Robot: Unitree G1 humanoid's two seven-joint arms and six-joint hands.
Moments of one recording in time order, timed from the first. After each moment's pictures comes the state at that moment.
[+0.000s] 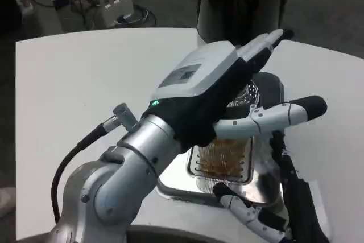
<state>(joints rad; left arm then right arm) -0.59 0.32 -0.33 -0.49 0.56 0.34 -0.43 0.10 0.06 0.22 -0.20 -0.36 -0.09 -0.27</state>
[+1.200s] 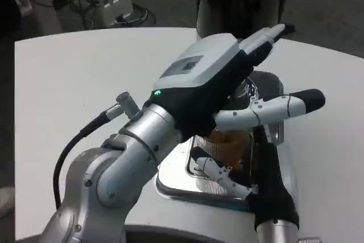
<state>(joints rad) -0.64 0.33 -0.31 -0.41 0.55 0.29 -0.43 -0.24 0.06 0.26 0.12 -0.34 -0.06 -0.44</state>
